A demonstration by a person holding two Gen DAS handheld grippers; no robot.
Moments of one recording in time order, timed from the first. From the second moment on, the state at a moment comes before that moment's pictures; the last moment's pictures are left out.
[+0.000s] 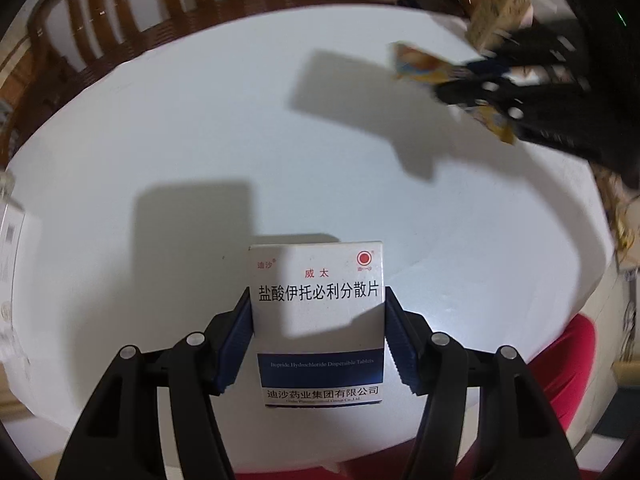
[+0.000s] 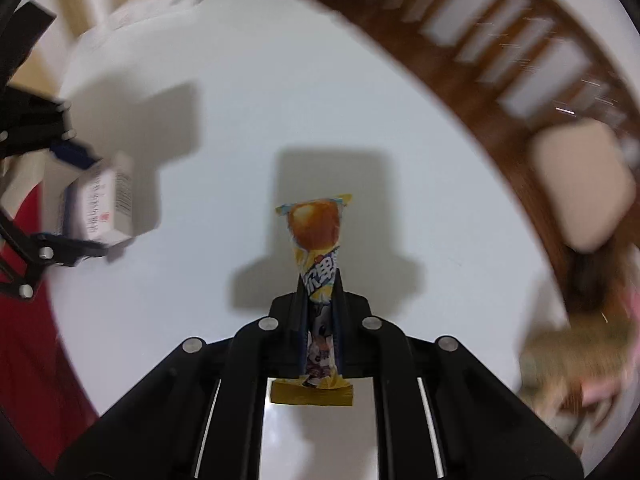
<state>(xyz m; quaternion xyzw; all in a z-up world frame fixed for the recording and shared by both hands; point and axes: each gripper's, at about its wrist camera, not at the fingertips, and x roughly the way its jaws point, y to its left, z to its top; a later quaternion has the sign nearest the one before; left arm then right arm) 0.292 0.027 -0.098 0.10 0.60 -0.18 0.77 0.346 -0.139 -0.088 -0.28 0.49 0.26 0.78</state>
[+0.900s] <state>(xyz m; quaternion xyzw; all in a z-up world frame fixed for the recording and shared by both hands) 0.104 0.024 -0.011 0.06 0.45 -0.14 0.88 0.069 -0.136 0.010 -0.07 0.35 0.11 0.93</state>
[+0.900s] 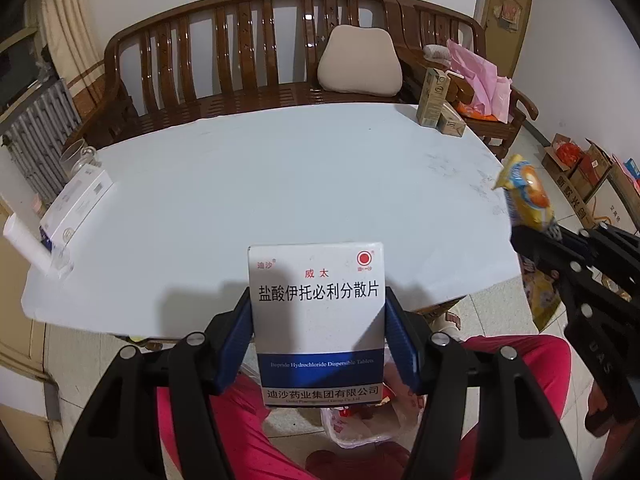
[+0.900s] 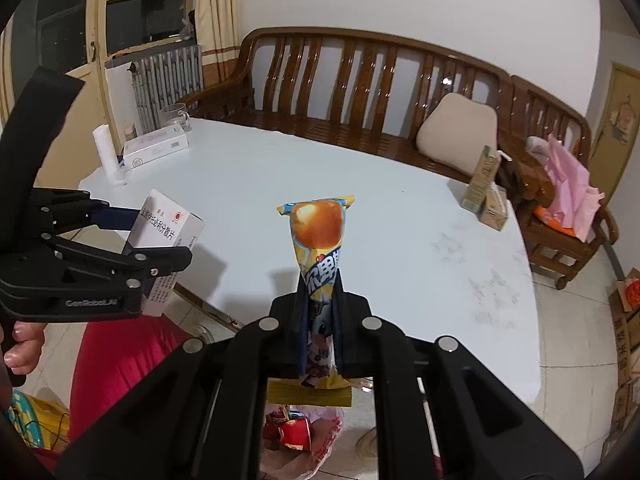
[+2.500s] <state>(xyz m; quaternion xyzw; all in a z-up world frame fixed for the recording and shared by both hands) 0.064 -0.004 -0.174 0.05 0.57 -0.16 0.80 0.006 -0.122 -0.115 -0.06 0.45 0.10 0.88</state>
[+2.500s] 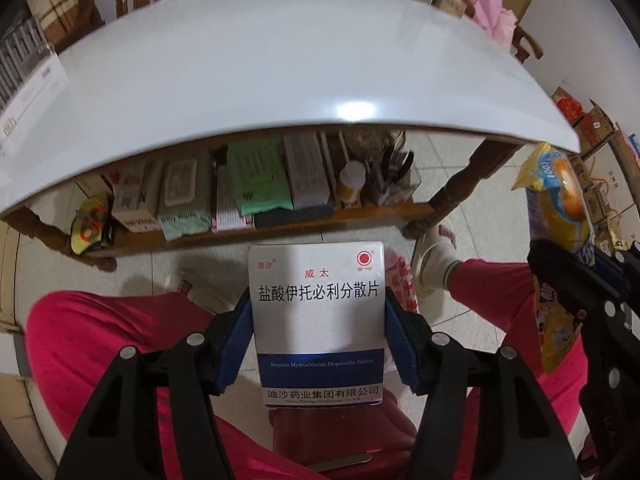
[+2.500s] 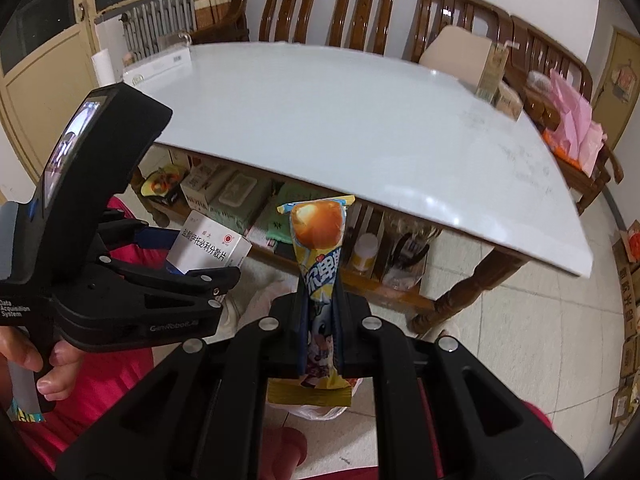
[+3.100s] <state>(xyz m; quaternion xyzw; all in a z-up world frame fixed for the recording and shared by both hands) 0.089 -0.018 -0.282 0.04 0.67 -0.14 0.73 0.032 -0.139 -0.236 0.00 0.57 0.10 0.81</state>
